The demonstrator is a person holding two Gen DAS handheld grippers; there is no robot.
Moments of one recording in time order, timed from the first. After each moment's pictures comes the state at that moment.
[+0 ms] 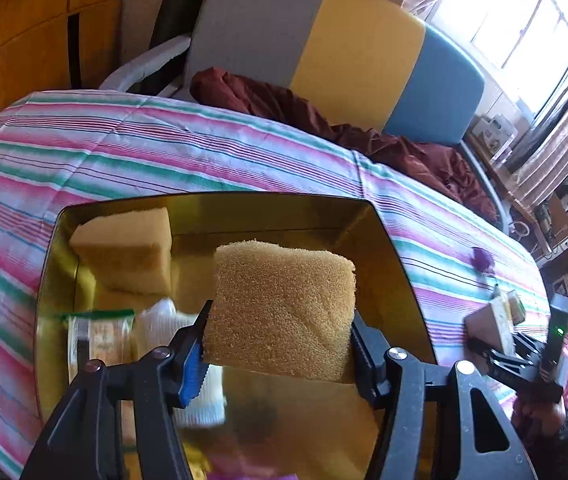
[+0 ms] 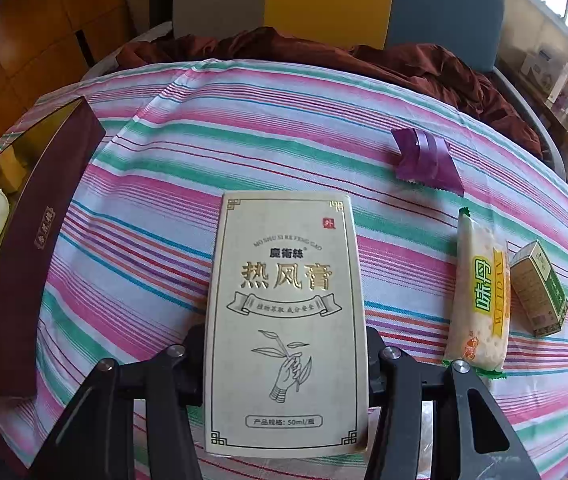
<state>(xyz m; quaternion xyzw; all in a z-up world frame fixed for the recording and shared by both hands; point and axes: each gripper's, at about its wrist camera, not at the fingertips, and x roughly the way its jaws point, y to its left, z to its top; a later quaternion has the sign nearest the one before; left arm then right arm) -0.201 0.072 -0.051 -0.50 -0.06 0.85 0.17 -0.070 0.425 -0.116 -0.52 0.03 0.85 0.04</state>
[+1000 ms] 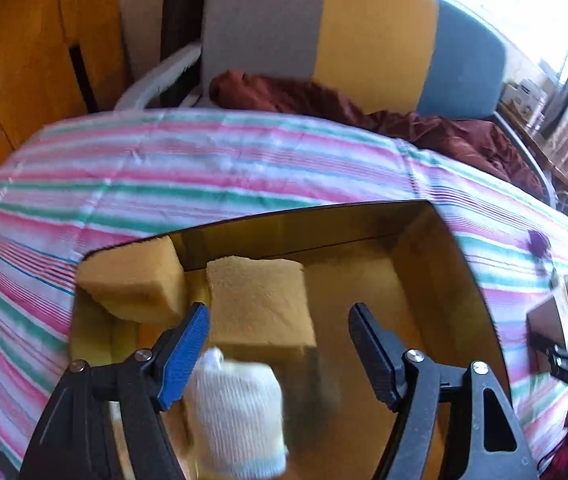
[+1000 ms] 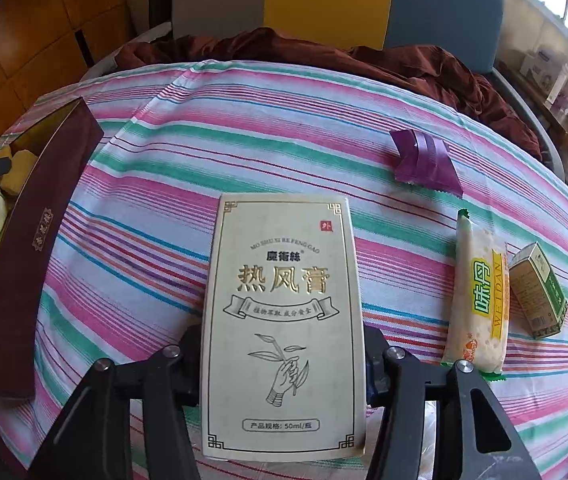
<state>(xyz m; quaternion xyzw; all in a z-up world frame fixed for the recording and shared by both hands) -0.214 0.076 -0.057 -0.48 0.04 0.87 0.13 -0.072 0.423 -0.116 -0.52 0.03 0.85 0.04</state>
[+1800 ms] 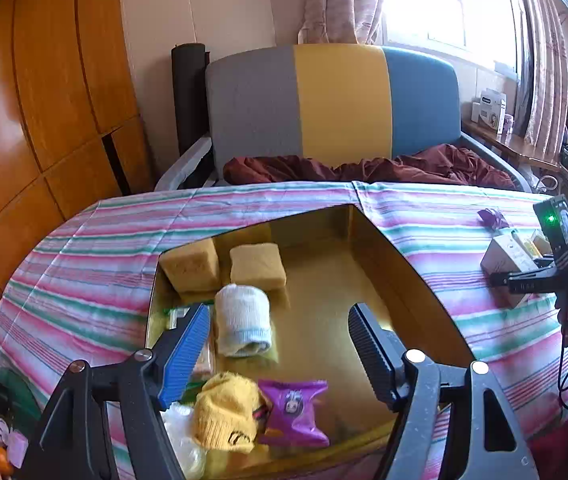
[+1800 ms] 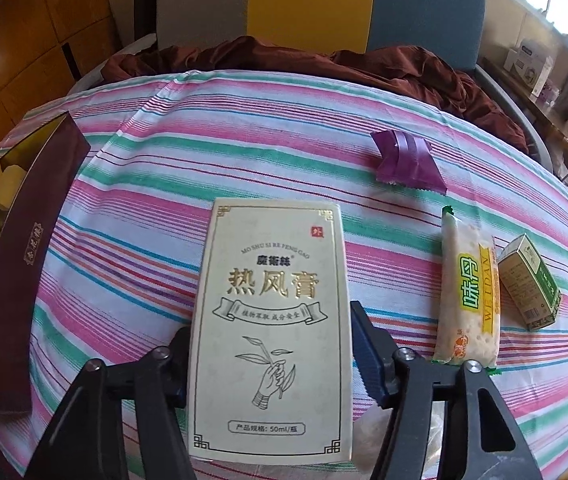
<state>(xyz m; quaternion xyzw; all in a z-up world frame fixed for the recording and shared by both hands) -0.055 0.070 0.001 -0.34 0.09 0.93 0.11 -0.068 0.428 -0.114 -0.51 0.04 0.86 0.06</state>
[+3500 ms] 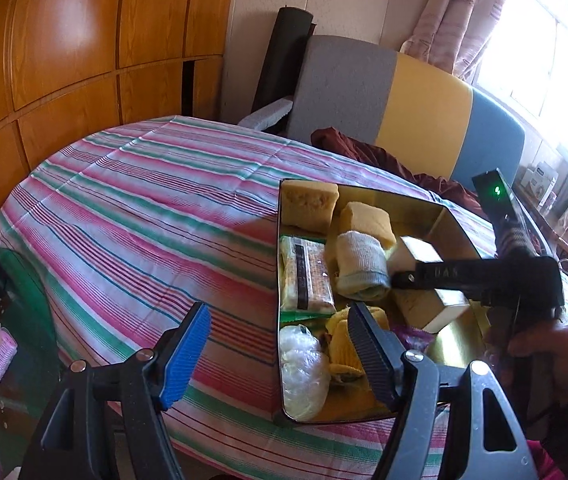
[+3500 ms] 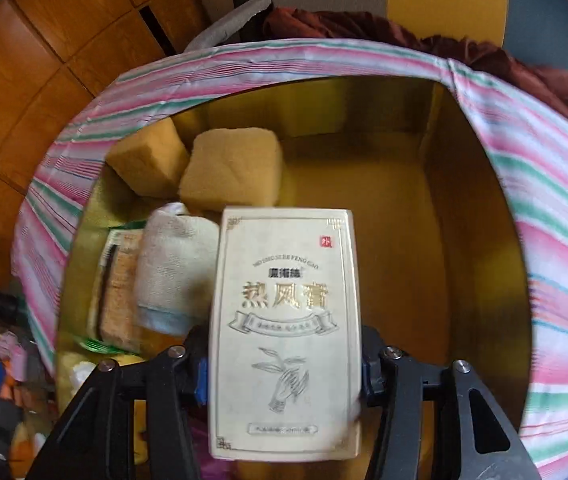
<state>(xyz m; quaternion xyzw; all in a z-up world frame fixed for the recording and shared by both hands) -0.043 -0.070 -0.032 -0.39 -0.06 0.92 0.04 -0.152 0.152 -0.106 -0.55 0.12 0.82 -0.06</state>
